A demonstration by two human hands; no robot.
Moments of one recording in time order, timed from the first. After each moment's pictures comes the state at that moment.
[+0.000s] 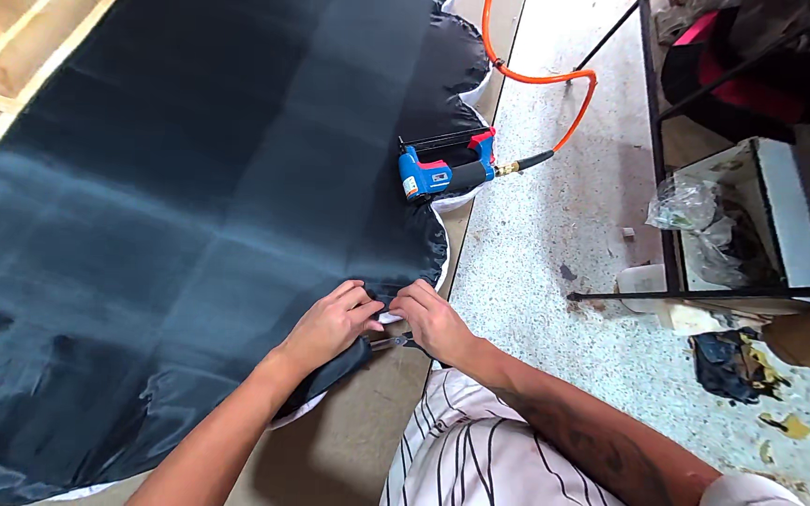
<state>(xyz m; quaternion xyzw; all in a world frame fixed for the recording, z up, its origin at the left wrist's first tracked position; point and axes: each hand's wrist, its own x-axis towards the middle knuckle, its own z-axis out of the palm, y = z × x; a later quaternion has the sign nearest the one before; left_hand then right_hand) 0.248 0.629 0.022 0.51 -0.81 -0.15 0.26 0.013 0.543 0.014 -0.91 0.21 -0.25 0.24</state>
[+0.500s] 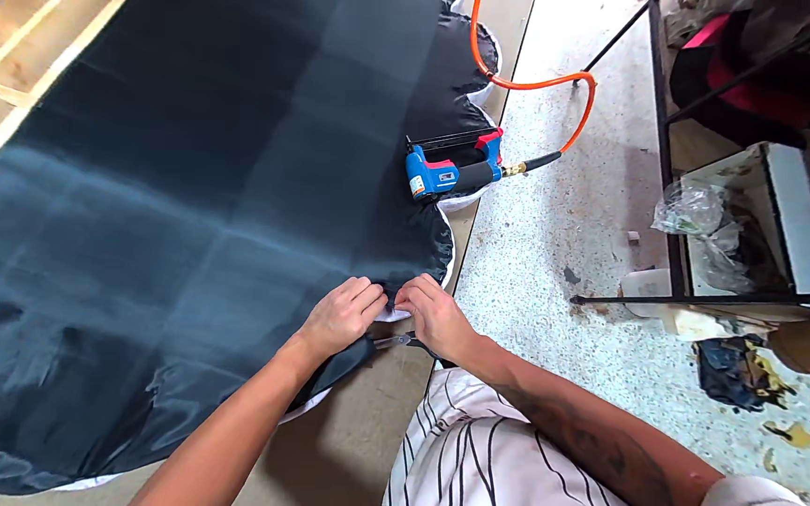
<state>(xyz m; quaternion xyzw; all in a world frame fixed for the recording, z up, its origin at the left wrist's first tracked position) 0.243 0.616 0.019 0.45 -0.85 0.01 0.28 0.021 0.541 0.020 -0.90 0.24 -0.25 0.27</state>
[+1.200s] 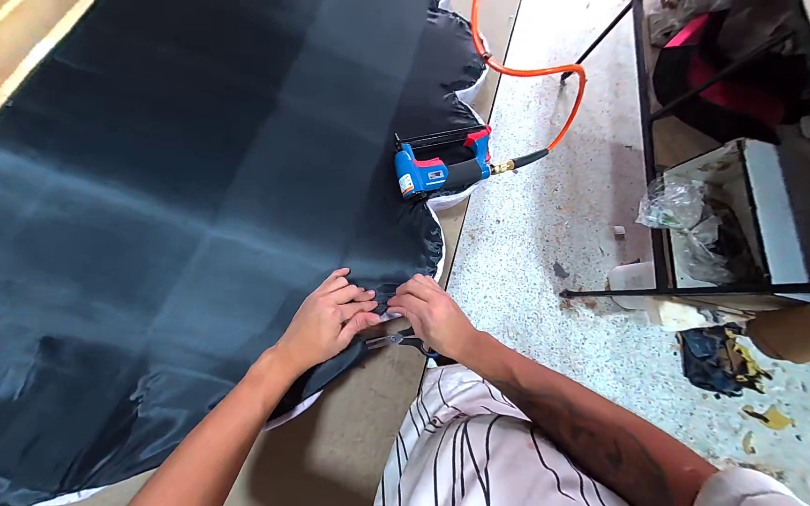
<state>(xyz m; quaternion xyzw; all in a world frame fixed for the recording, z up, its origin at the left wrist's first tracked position) 0.251 0.626 0.025 0.51 -0.79 -0.17 0.30 0.008 0.532 0.021 -0.92 0.20 -0.22 0.24</state>
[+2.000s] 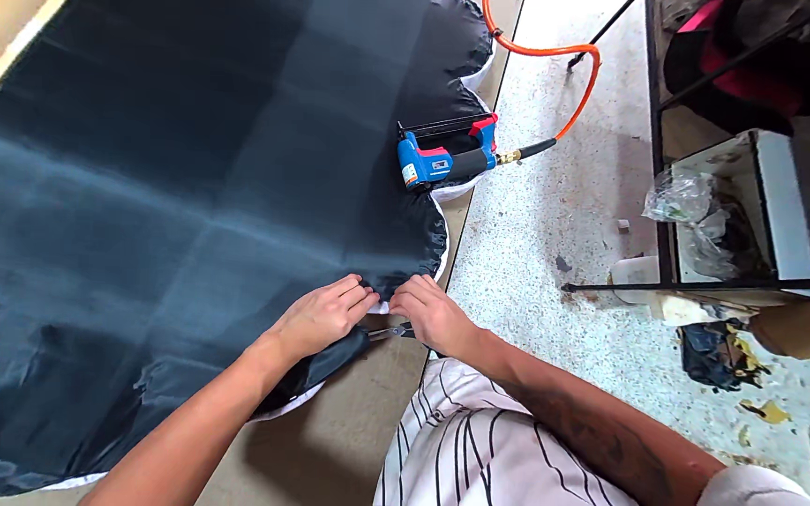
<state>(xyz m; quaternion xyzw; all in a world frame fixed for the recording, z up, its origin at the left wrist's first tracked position) 0.259 0.627 0.031 0.43 -0.88 -0.07 0.19 0.007 0.539 0.015 -0.93 0.16 -0.22 0.24</state>
